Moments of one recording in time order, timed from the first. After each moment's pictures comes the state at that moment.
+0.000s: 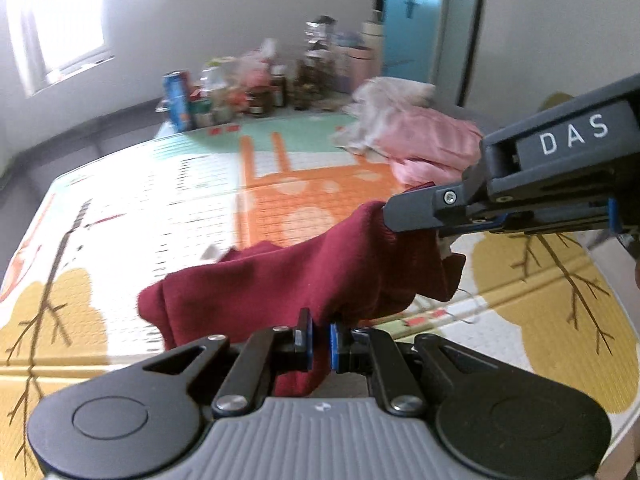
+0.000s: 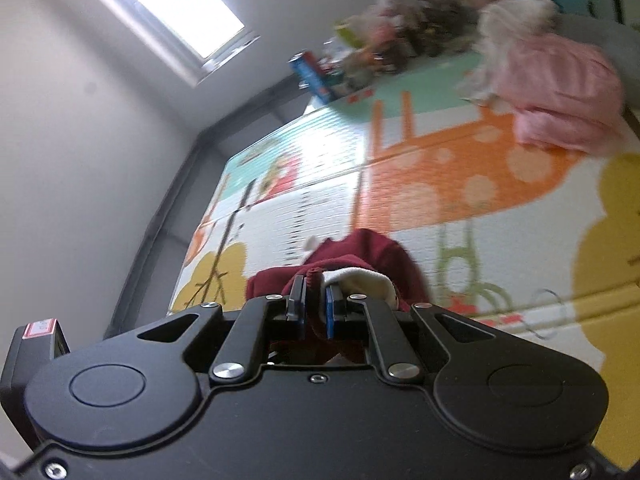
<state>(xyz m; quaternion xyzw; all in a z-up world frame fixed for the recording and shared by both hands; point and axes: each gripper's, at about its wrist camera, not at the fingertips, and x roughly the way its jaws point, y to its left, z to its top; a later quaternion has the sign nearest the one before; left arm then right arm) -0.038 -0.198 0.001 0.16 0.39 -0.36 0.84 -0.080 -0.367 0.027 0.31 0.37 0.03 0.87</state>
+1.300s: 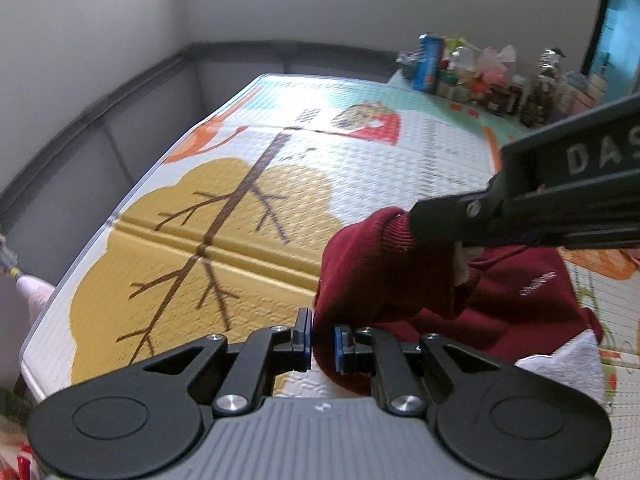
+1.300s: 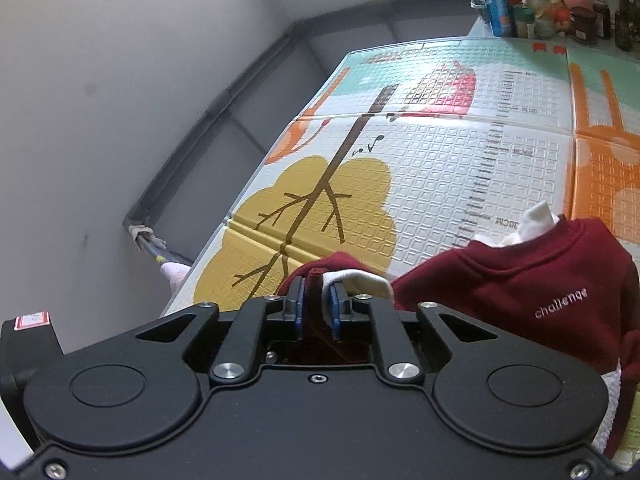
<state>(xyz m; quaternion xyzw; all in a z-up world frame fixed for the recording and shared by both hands) 0.056 -0.008 -0.035 0.05 0.46 -0.11 0.88 0.057 -0.135 -0.002 0.18 0.46 0.18 0.85</state>
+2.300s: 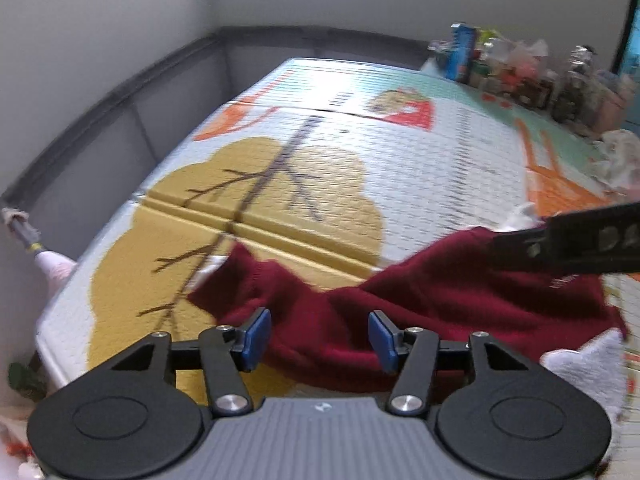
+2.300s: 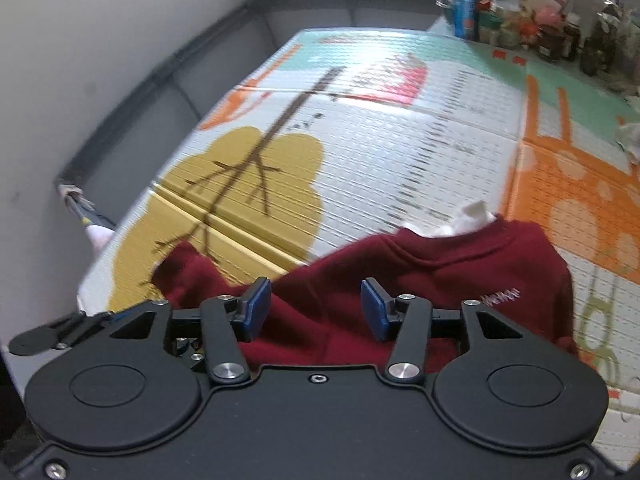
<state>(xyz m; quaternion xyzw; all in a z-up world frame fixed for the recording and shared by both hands) 0.049 -0.012 -0.040 0.05 0.47 -0.10 0.88 0.055 -0.149 -0.017 0.09 0.50 0.09 0.85</state>
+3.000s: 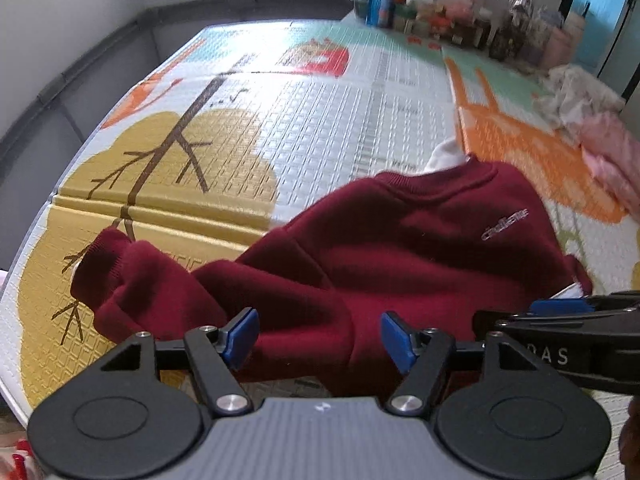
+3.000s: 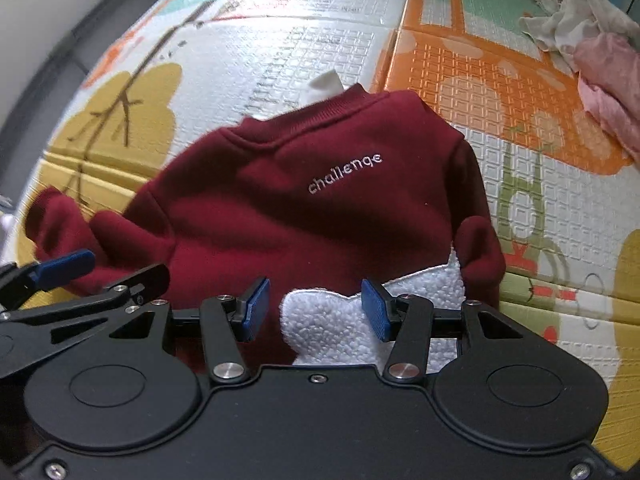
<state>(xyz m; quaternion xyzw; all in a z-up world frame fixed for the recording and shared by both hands) 0.051 -0.077 -0.085 0.10 0.52 -0.15 0.84 0.021 -0.213 -0.091 0.09 0.58 -0.03 0.81</state>
